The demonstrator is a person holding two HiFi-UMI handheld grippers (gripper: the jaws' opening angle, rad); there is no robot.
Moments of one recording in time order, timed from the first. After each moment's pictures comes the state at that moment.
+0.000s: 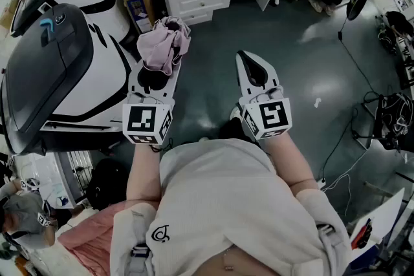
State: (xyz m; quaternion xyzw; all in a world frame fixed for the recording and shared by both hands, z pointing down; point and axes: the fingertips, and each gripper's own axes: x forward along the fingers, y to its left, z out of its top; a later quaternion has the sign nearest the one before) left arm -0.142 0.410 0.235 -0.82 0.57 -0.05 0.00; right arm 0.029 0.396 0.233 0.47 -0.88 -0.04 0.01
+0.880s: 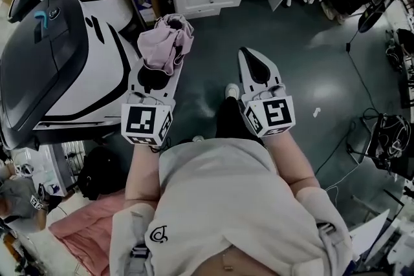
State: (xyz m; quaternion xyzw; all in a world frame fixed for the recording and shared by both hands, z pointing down) left arm -0.146 0.359 0.257 -0.80 0.59 -0.05 -0.02; right arm 0.020 0.321 0.257 0.42 -0.91 -0.01 0.01
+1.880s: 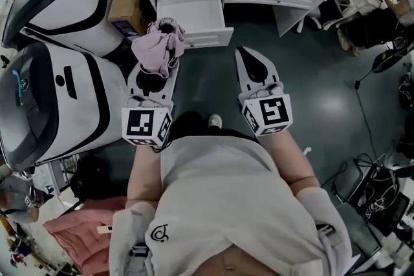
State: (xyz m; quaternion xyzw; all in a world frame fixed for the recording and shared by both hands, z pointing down) left arm -0.072 0.070 0.272 -0.75 0.66 -0.05 -0.03; right arm 0.090 0.005 0.275 0.36 -0.93 0.02 0.02
